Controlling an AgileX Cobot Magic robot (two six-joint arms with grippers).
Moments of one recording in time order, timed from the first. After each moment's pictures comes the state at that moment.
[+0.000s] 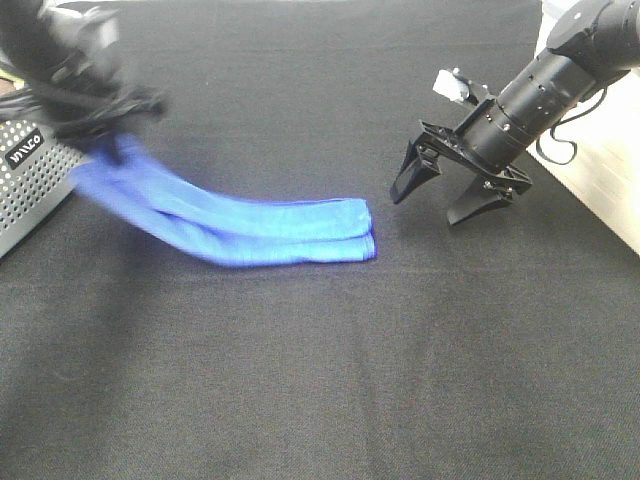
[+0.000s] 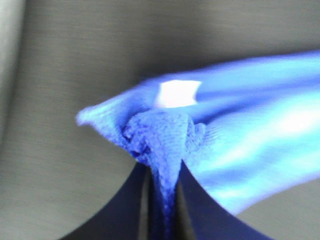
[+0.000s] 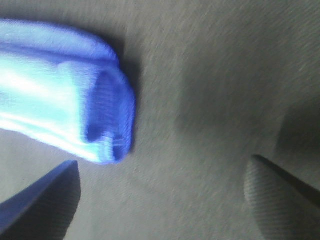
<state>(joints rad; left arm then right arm) -0.23 2.02 -1.62 -0.14 0.99 -0.17 0.12 2.22 -1.60 0.61 0.98 -0.37</state>
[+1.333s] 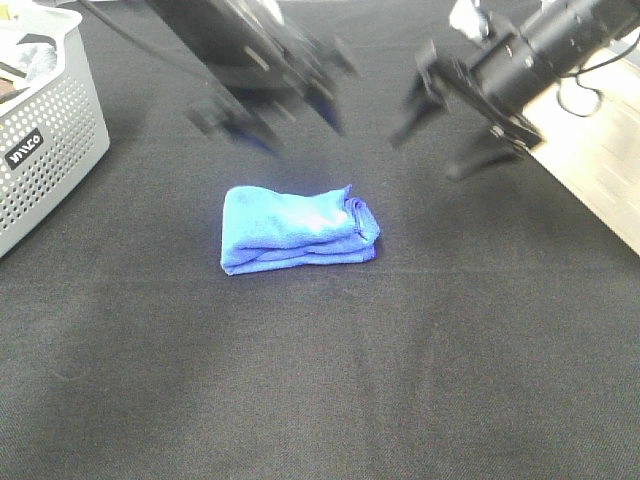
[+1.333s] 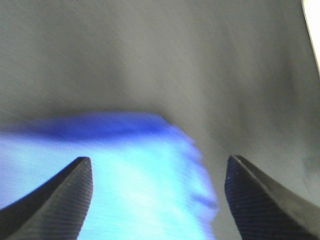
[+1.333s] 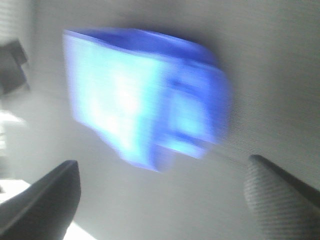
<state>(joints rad) -0.43 2.15 -1.87 -0.25 0.78 -0.39 0.12 2.07 -1.60 0.78 1.07 -0.32</state>
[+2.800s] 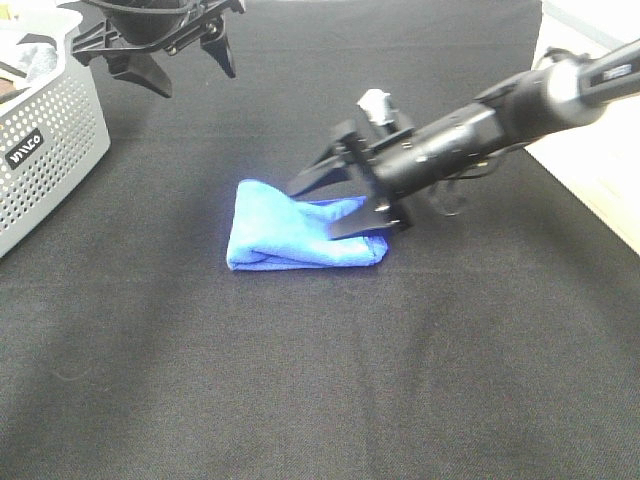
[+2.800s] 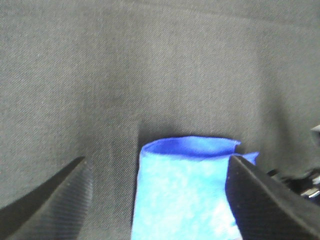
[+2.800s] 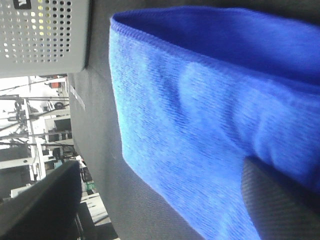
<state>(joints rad) -0.31 2.07 -1.87 -0.17 0.89 -0.38 0.19 2.40 -1.60 1.18 1.07 -0.69</state>
